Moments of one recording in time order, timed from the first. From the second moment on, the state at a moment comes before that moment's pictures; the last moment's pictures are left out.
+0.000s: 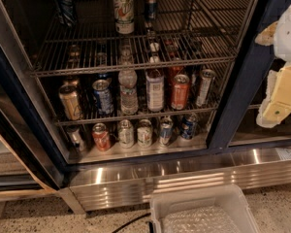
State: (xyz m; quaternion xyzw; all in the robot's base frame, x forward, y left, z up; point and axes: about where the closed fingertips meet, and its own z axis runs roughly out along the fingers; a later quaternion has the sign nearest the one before) arm 0.438 -0.216 0.977 -0.60 0.78 -0.04 0.16
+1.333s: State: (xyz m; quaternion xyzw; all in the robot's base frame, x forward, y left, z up) arm 0.494 -0.130 0.964 -0.59 0.74 0.04 0.31
